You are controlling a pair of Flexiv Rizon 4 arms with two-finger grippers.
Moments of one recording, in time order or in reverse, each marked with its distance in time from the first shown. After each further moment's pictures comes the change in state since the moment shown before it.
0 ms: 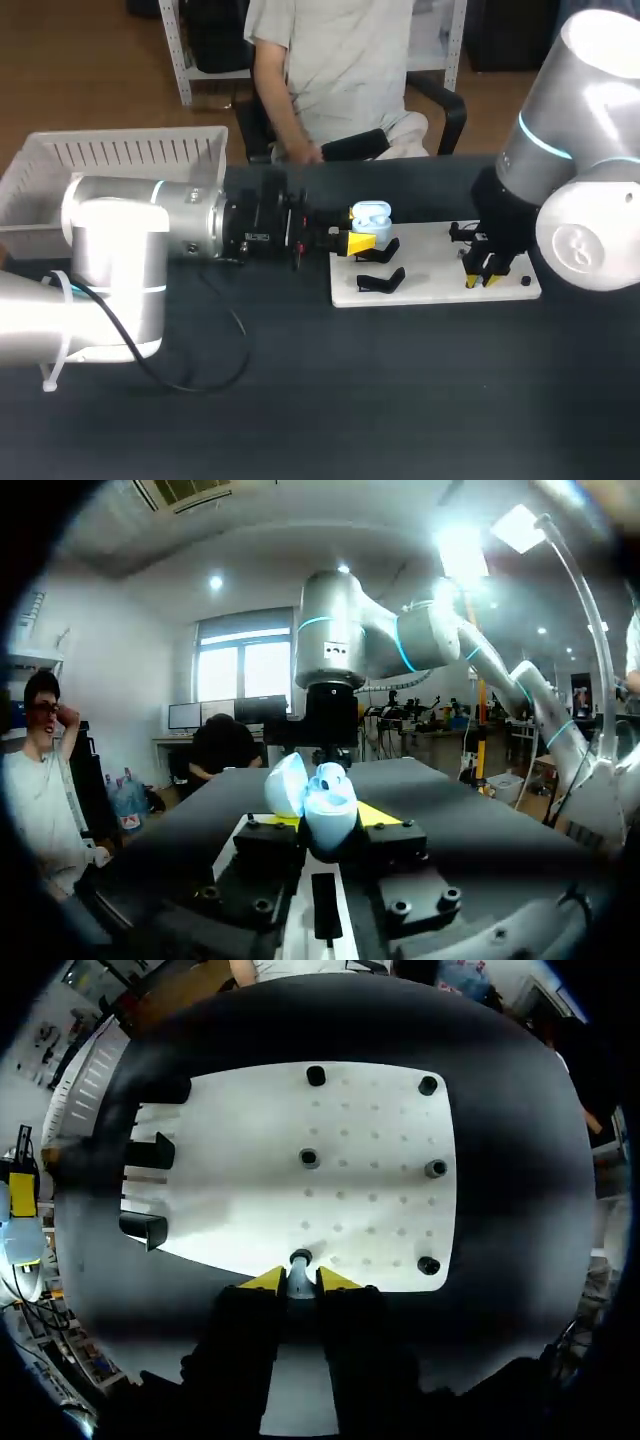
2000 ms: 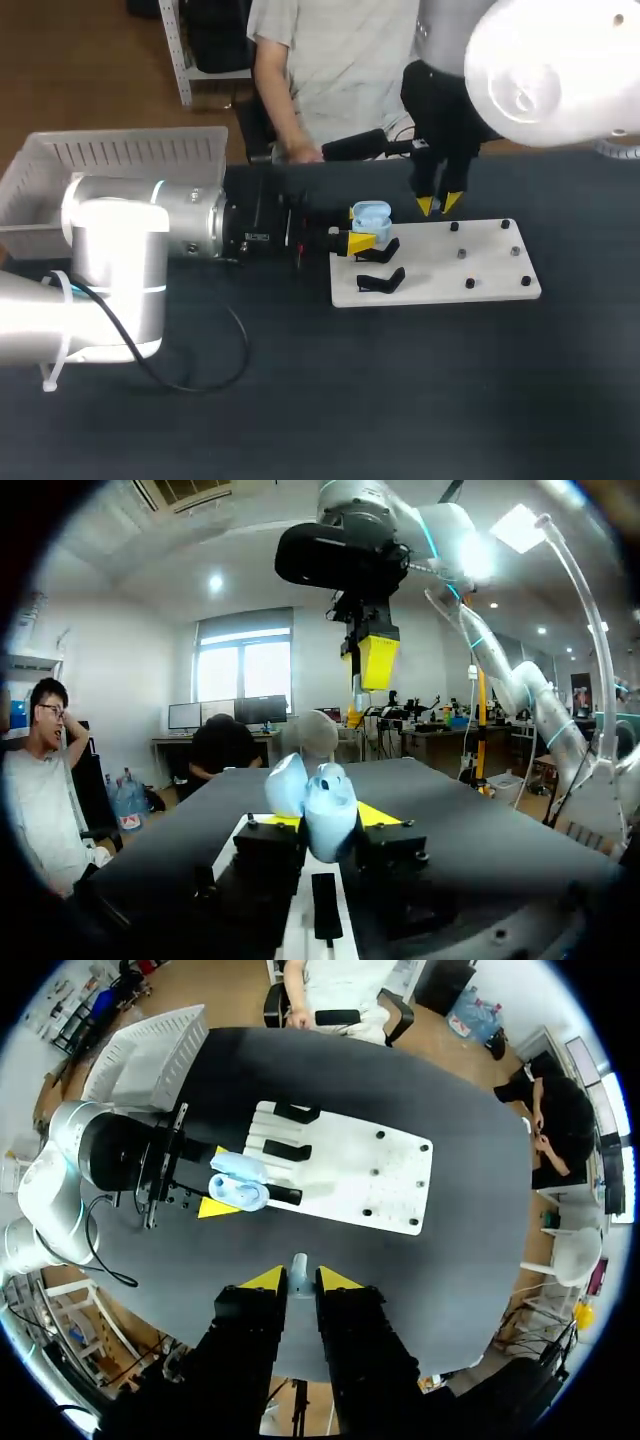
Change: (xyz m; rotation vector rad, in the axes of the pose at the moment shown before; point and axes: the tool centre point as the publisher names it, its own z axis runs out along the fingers) left arm 0.000 0.000 0.000 0.000 0.000 0.000; right arm 0.014 0.115 -0.160 0.128 0.047 -0.138
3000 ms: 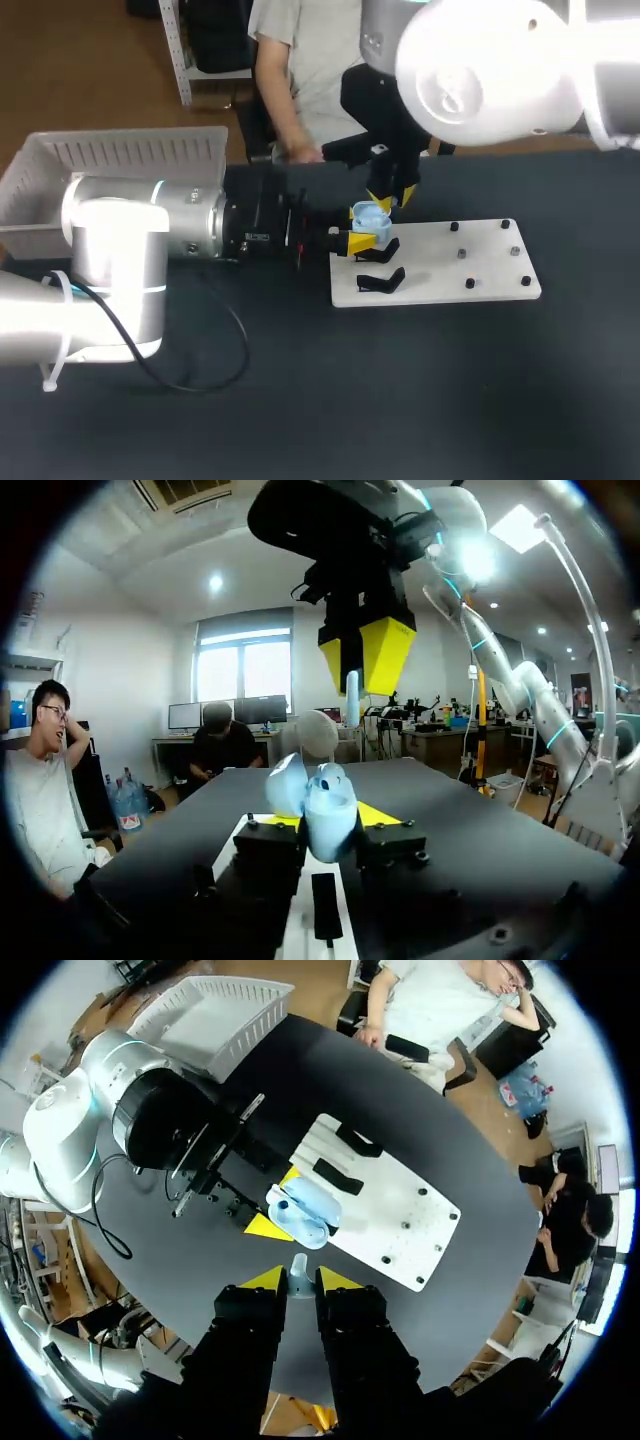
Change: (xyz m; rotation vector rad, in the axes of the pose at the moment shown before) left arm 0.000 0.000 0.000 0.000 0.000 0.000; right arm -0.024 0.044 0.011 0.014 0.000 -0.364
